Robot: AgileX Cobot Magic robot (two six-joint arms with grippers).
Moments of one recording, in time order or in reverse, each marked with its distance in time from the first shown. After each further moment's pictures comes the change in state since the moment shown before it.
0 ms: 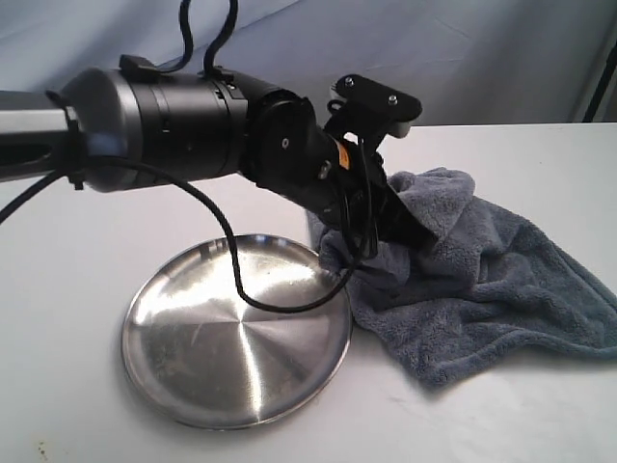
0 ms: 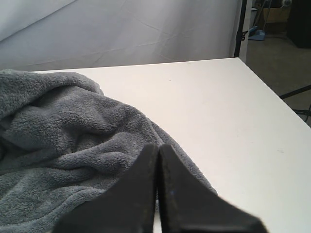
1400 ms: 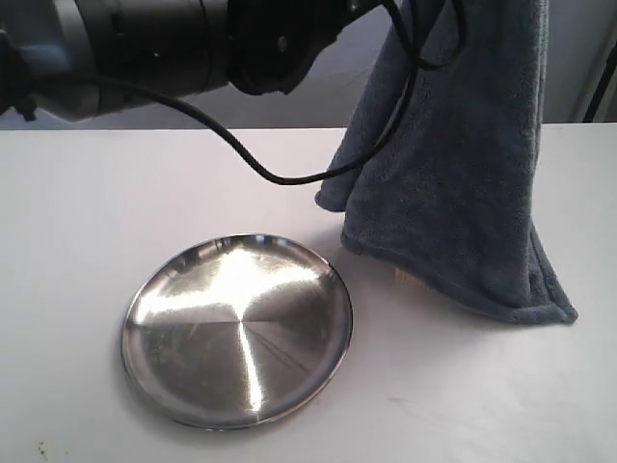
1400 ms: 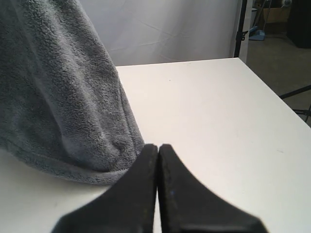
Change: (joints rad) left arm -0.016 -0.052 -0.181 0.114 -0.776 0.000; right arm 0.000 0.000 0.000 0.000 0.000 0.000
